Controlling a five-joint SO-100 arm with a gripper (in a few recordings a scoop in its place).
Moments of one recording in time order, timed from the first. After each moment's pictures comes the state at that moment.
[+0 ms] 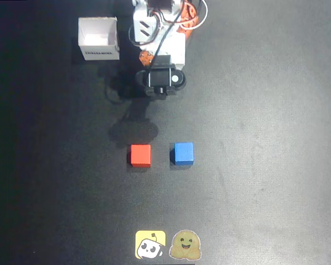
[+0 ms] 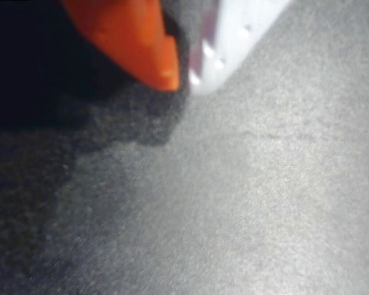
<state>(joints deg) 3.5 182.8 169.5 76.9 89.7</state>
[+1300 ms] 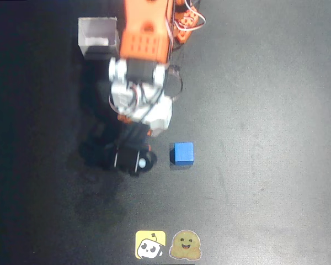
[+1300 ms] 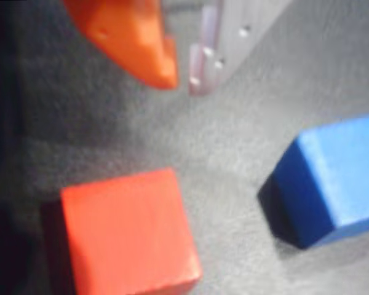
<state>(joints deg) 7.9 96.3 106.3 69.9 98.6</state>
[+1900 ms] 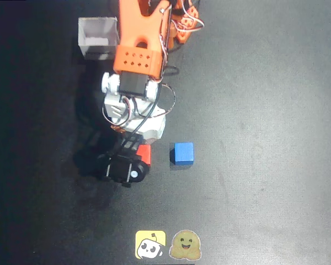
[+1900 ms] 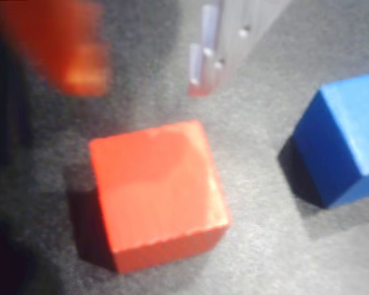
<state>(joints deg) 9.7 91.3 101.2 69.8 97.0</state>
